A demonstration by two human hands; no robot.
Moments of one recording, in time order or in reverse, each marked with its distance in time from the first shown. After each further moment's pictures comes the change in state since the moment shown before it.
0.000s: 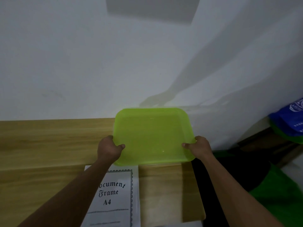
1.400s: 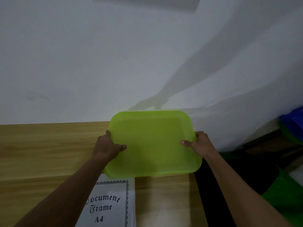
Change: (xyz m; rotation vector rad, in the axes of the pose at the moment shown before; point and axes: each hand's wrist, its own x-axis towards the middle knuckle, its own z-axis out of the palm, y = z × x) left_hand 0.053 0.013 0.013 0.085 -0.072 -0.020; right_hand 0.056 -0.005 -0.006 0.176 -0.142 -0.100
